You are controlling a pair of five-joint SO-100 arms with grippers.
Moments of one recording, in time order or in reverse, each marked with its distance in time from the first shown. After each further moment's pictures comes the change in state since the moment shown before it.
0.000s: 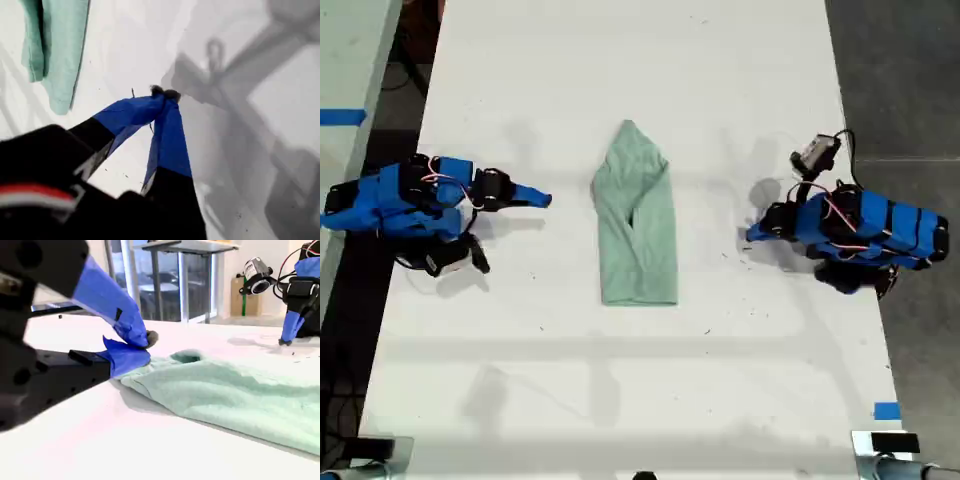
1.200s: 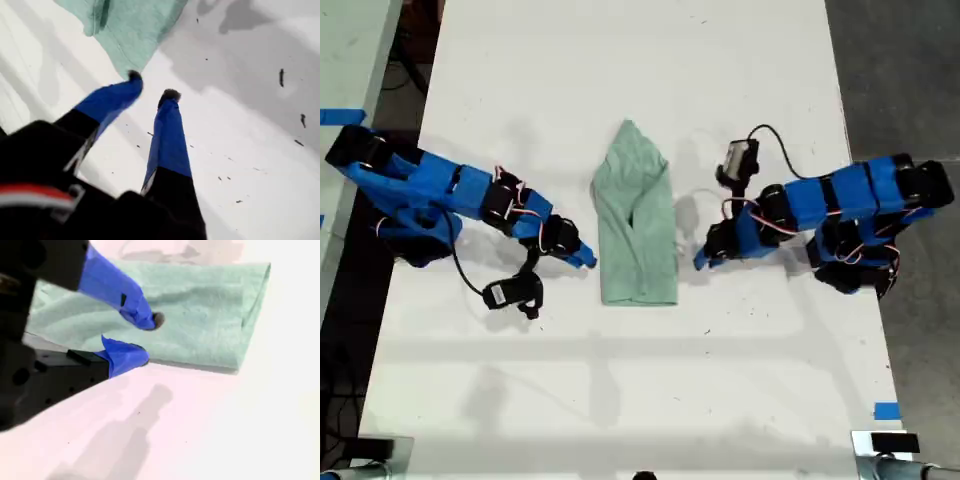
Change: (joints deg) arm 0 20.0 -100.7 -67.8 0.8 -16.3; arm 1 -22.2 -88.8 -65.6 -10.9 7.9
